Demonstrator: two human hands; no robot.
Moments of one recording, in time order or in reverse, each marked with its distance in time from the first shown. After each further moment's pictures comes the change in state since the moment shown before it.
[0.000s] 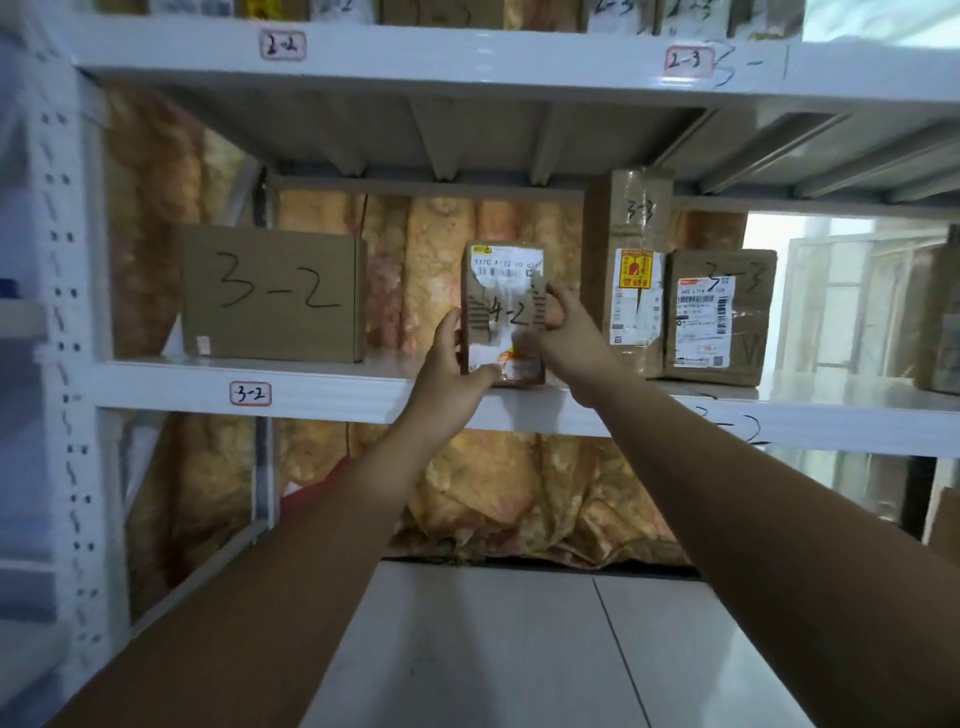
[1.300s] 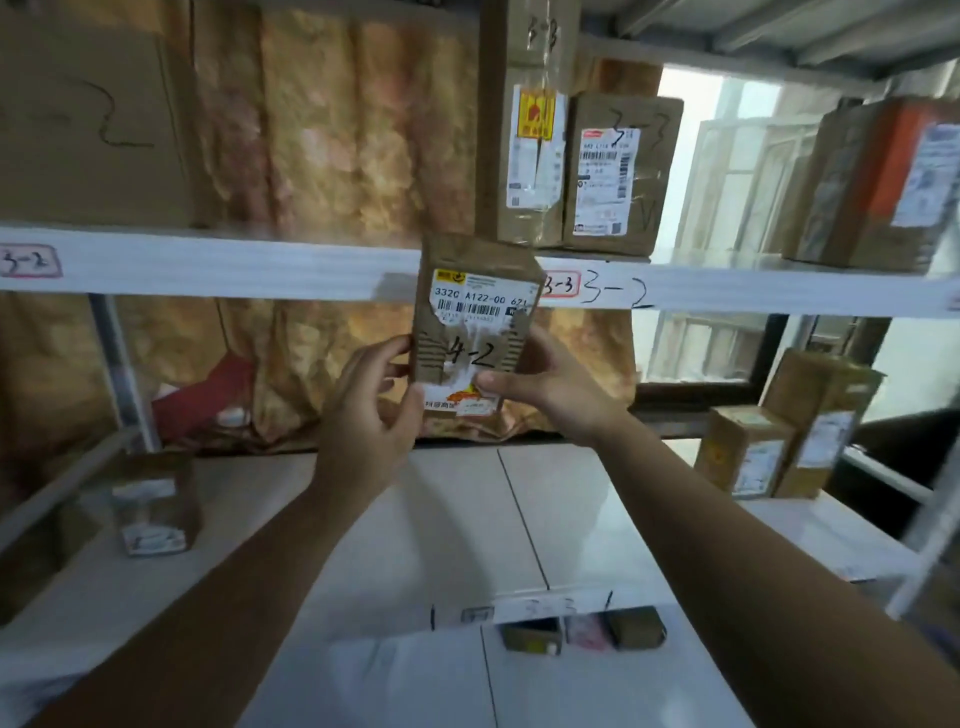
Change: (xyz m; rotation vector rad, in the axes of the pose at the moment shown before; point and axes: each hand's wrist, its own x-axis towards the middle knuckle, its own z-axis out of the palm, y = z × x) left_hand -0.104 -0.096 0.060 0.151 0.119 0.306; right_hand -0.134 0.092 -0.072 0.065 -0.169 0.172
